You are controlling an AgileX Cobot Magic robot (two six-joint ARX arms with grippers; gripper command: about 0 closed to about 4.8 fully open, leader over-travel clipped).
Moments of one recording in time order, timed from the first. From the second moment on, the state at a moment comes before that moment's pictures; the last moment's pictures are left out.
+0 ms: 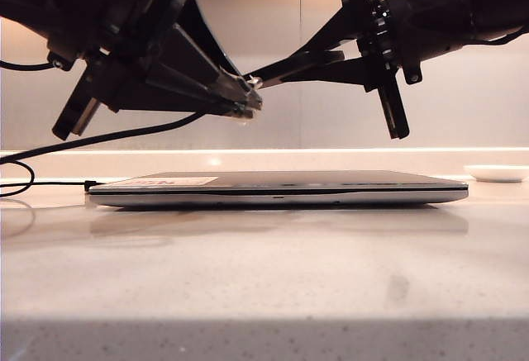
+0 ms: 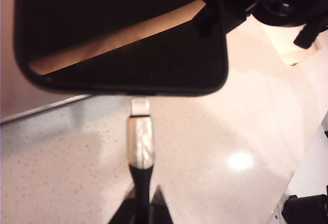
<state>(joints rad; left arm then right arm) -0.90 1.08 0.51 0.13 0.12 -0.64 0.42 1.42 0.74 0.39 -0.75 1.08</state>
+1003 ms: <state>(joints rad) -0.90 1.08 0.51 0.13 0.12 -0.64 0.42 1.42 0.74 0.37 -0.77 1.00</state>
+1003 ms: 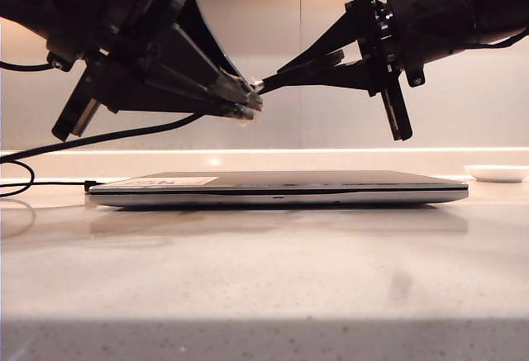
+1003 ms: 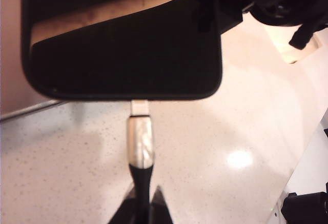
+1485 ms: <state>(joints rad) -0.90 1.08 0.51 0.13 0.12 -0.64 0.42 1.42 0.74 0.38 -0.77 1.02</state>
